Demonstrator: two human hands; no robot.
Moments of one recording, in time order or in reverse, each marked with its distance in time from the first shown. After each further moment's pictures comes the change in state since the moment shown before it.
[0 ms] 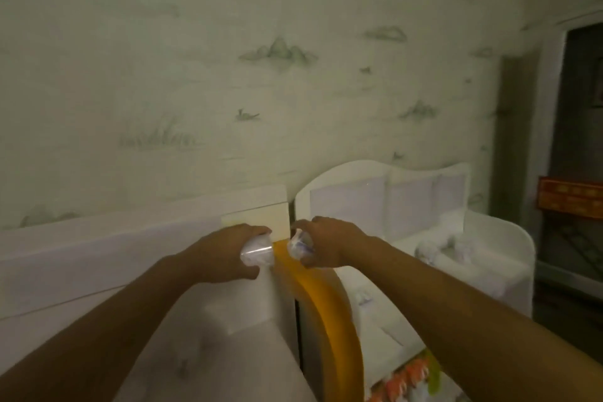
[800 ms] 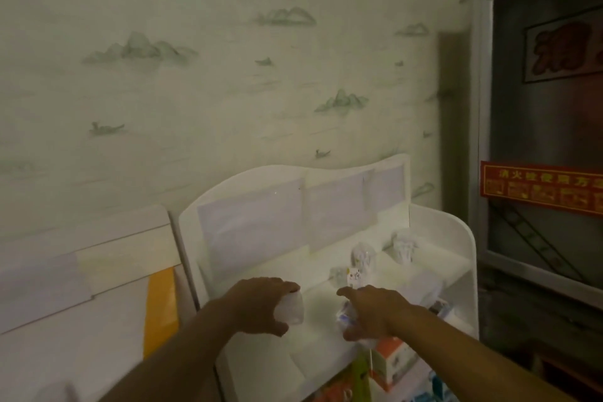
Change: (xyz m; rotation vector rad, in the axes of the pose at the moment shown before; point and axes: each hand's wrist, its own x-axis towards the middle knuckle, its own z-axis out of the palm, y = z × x) left_hand 0.179 0.202 0.168 0.239 -0.308 0.073; right_hand -0.125 0.294 0.079 0.123 -0.310 0.234
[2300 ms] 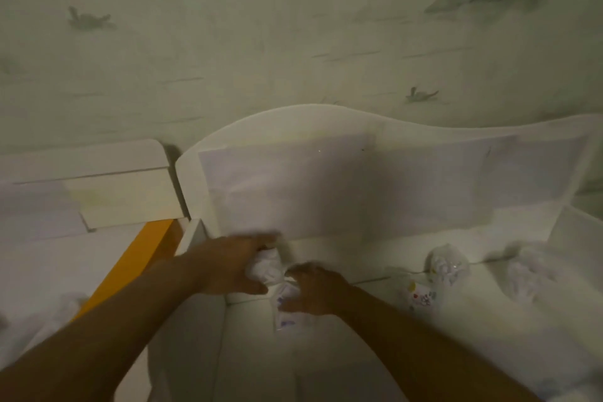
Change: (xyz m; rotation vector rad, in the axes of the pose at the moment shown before) left_hand 0.068 -0.087 0.015 -0.225 -0.026 -0.351; right_hand 0.268 -0.040 0.073 0.083 -0.160 -0.530
